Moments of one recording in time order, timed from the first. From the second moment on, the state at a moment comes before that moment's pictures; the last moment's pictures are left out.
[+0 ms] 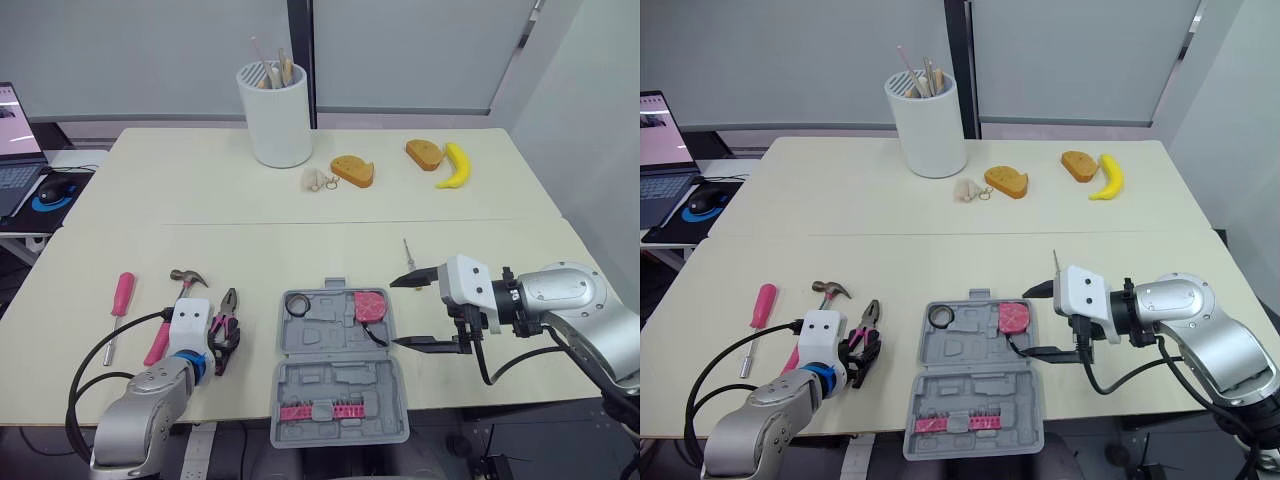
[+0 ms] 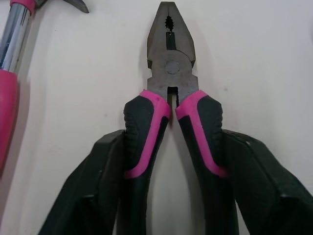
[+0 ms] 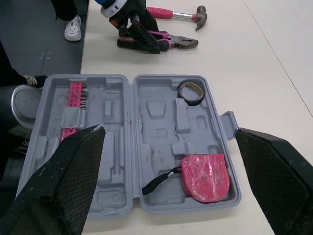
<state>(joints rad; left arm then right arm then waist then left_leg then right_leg) 0.10 0.40 0.19 -0.38 -0.28 0.93 -0.17 -0.34 -0.86 0.16 -0.52 0.38 0.52 1.10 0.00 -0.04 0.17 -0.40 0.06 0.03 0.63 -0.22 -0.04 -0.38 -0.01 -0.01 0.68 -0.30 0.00</state>
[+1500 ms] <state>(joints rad) -0.55 0.75 -0.39 -0.18 -0.14 0.37 -1.21 -0.19 -0.90 0.10 -0.77 0.40 0.72 0.84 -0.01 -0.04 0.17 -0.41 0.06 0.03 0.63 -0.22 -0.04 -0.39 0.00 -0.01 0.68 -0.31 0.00</state>
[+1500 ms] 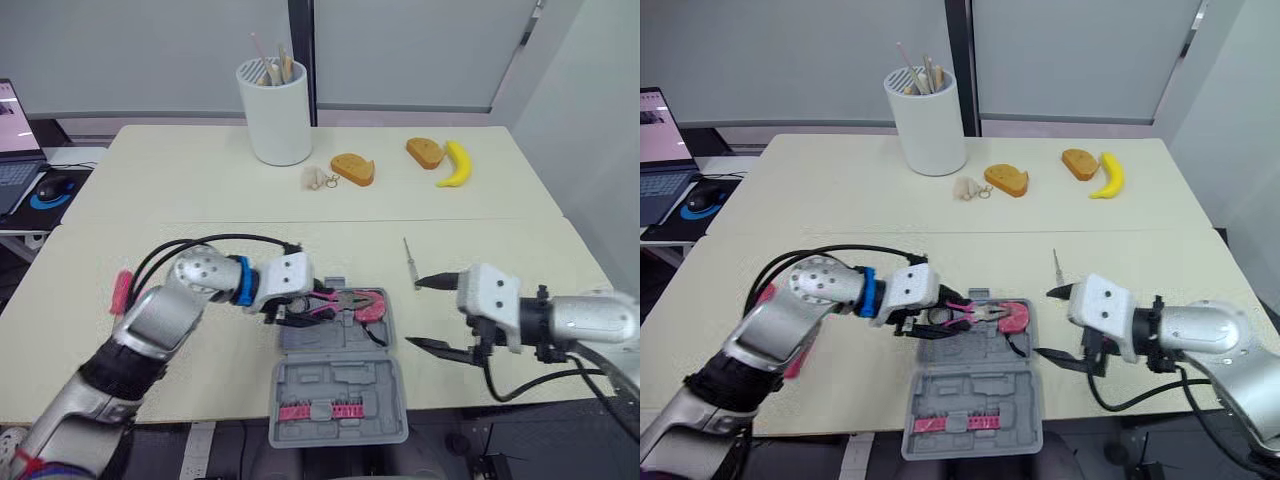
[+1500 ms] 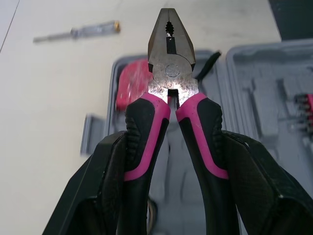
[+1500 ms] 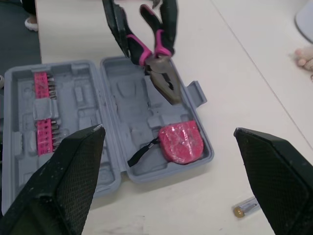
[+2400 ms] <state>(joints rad) -0.56 0.74 -0.43 -0.21 -0.11 0.45 -1.24 -0.50 -0.67 0.57 -0.52 0.12 0.79 0.81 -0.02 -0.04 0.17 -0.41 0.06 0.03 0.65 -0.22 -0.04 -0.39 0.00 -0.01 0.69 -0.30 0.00</state>
